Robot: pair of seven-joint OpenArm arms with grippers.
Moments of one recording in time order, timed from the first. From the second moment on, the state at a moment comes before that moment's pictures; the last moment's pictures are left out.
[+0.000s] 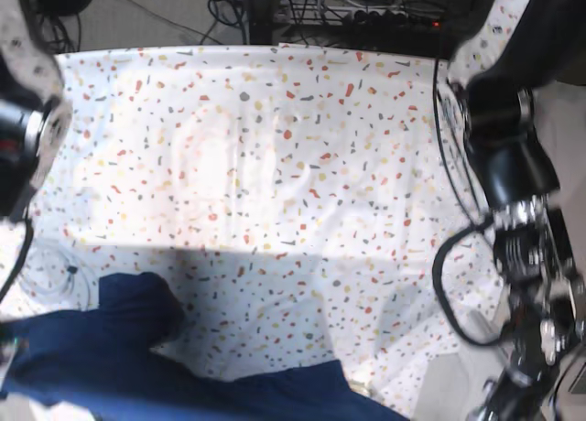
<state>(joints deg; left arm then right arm) -28.3 -10.3 -14.9 90.9 -31.4 0.7 38.8 29.3 11.6 19.7 92.3 -23.7 38.3 -57.7</state>
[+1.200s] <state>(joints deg) 30.5 -11.4 -22.2 89.6 -31.2 -0.1 18.3 -6.3 -0.6 39.5 74.8 -12.9 37.8 -35.7</state>
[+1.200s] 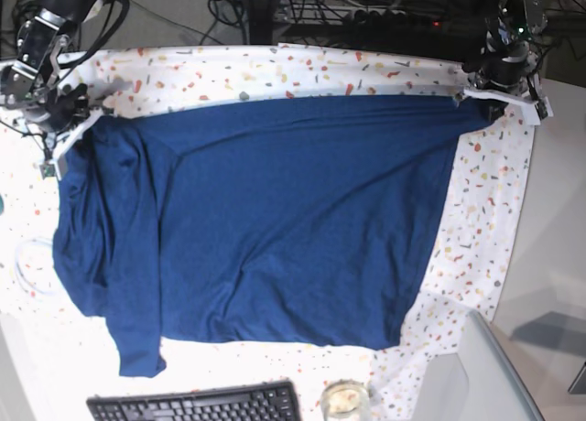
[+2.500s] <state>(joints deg) 37.5 -10.1 -23.0 97.1 -31.0 0.3 17.8 -8.9 1.0 39.8 88.2 0.2 37.3 -45.7</state>
